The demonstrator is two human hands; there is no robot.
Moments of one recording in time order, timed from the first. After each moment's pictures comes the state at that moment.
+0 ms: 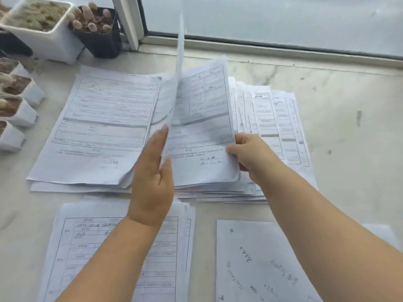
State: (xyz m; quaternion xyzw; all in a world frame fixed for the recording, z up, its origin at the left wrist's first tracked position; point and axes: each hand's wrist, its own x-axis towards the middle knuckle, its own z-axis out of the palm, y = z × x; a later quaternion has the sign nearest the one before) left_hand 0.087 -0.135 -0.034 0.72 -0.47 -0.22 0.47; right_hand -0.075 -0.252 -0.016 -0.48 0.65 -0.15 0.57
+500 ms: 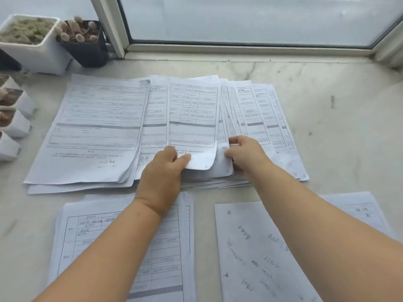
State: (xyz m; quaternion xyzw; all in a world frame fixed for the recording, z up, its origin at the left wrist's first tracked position) left_hand 0.095 -0.136 -0.058 0.66 -0.72 -0.11 0.19; right_hand -0.090 -0.223 -0.032 -0.41 0.69 -0.21 0.56
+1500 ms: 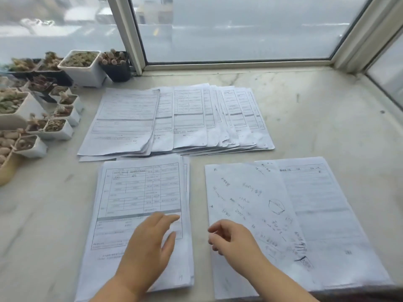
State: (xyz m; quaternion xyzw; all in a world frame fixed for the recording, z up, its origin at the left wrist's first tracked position) left_hand 0.066 0.109 -0.014 0.64 -0.70 -0.21 0.23; right_hand -0.147 0.068 -0.002 -0.54 0.61 -0.11 0.57
